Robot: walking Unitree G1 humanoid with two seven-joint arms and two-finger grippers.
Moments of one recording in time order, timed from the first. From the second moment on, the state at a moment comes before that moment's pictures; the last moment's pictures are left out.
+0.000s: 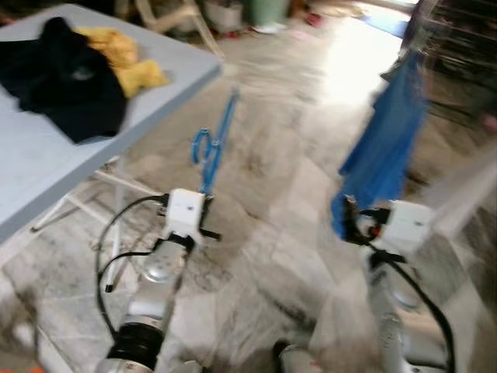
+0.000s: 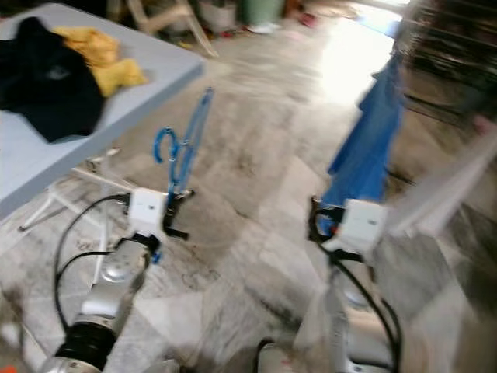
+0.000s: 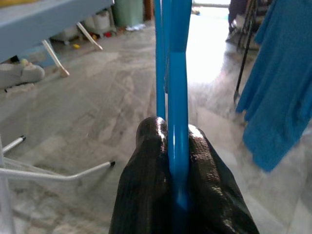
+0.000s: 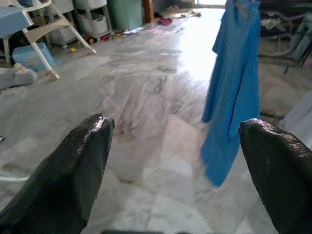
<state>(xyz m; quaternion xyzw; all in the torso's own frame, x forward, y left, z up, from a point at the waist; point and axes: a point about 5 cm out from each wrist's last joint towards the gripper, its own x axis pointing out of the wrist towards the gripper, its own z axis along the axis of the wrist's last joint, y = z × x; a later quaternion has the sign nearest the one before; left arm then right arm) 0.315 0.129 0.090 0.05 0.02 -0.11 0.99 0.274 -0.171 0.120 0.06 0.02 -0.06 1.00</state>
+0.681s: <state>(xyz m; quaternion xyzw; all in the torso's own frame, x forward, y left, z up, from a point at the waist) 0.318 0.120 0.093 0.05 0.01 -0.15 0.99 0.275 -0.172 0.121 0.06 0.01 -0.07 1.00</state>
